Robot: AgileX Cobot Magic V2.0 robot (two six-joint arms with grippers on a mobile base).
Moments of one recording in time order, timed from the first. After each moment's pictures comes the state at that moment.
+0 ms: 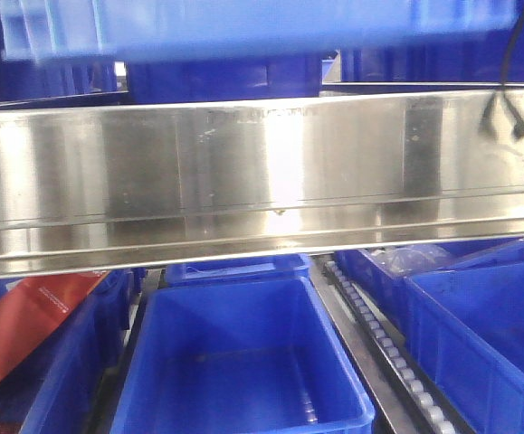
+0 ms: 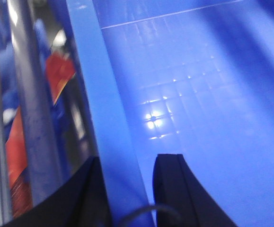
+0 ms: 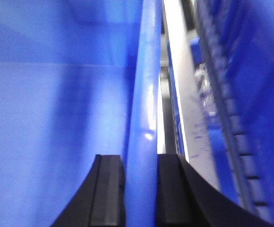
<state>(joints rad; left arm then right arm) -0.27 1.84 -2.15 0.09 1.20 -0.13 0.24 1.94 -2.30 -0.09 1.14 0.17</state>
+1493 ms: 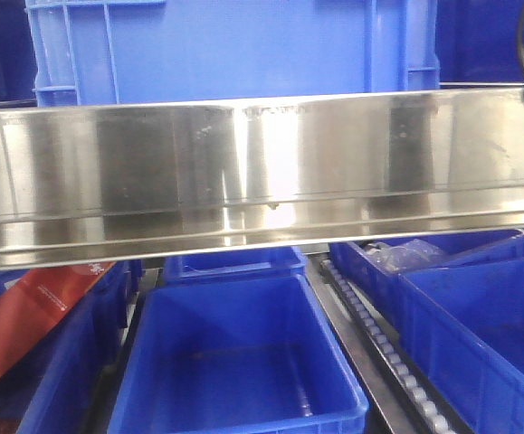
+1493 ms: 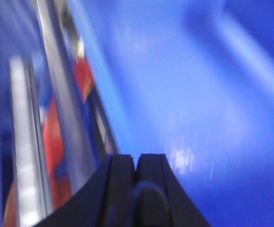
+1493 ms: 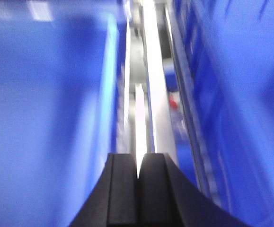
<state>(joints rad) -0.28 1.65 -1.95 0.16 1.17 -0.11 0.24 1.76 -2.15 -0.16 1.09 0.14</state>
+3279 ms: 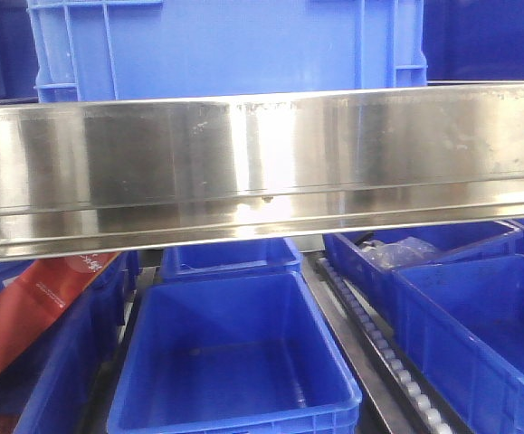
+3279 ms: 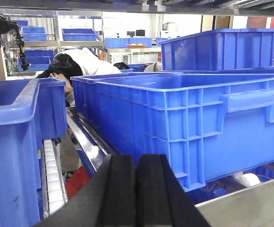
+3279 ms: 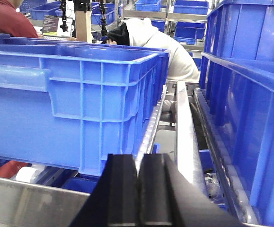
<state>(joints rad) -0.27 0.06 -0.46 0.17 0.39 -0.12 0.24 0.48 -0.45 -0.16 0.09 0.14</state>
